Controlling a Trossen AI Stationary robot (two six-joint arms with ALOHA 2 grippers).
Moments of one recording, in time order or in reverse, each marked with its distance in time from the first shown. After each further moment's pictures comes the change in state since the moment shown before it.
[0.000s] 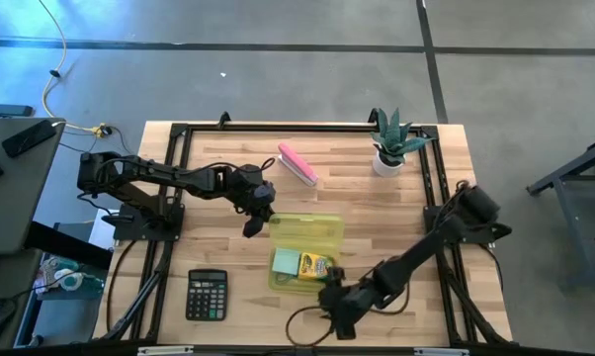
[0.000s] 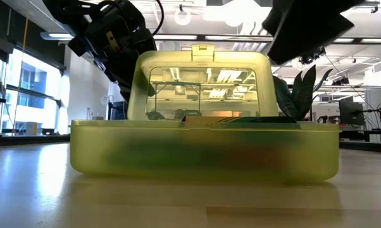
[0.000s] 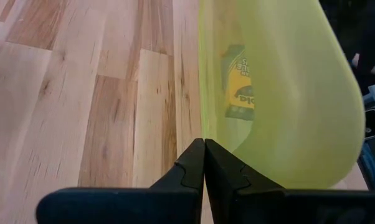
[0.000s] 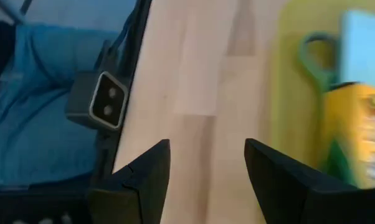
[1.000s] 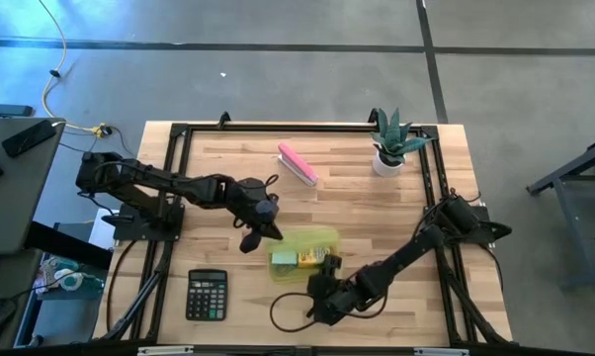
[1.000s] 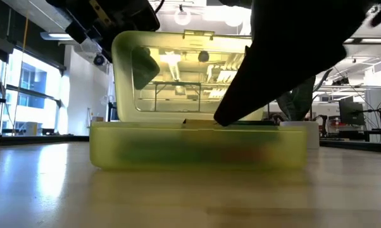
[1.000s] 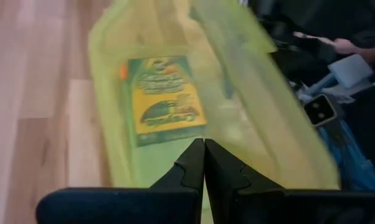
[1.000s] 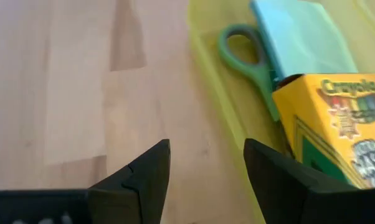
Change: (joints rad) left arm -0.146 0.000 0.057 0.014 -0.001 0.035; right arm -0.052 0.174 0.102 -0.095 0.273 0.136
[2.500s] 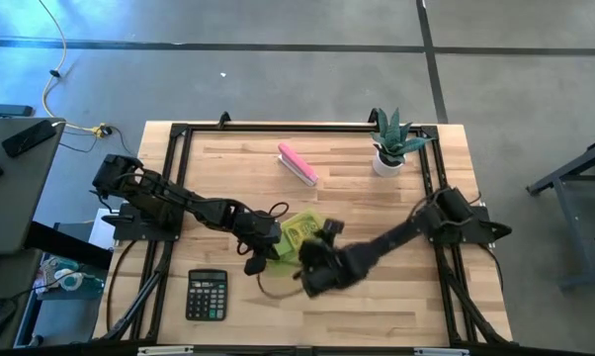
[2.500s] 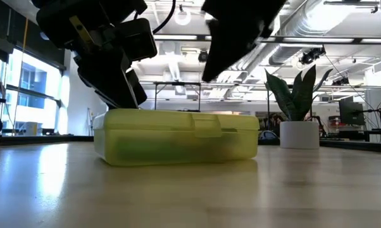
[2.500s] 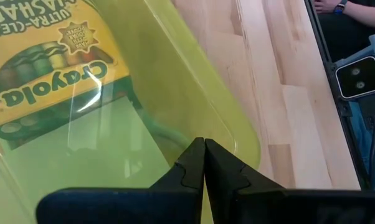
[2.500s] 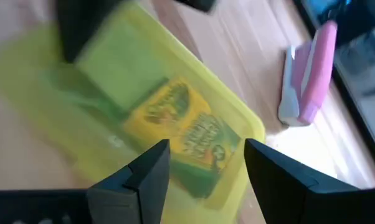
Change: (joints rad) left arm -0.199 0.167 0.003 0.002 -0.181 -0.211; right arm -0.126 -0.002 0.265 -0.560 0.301 -0.033
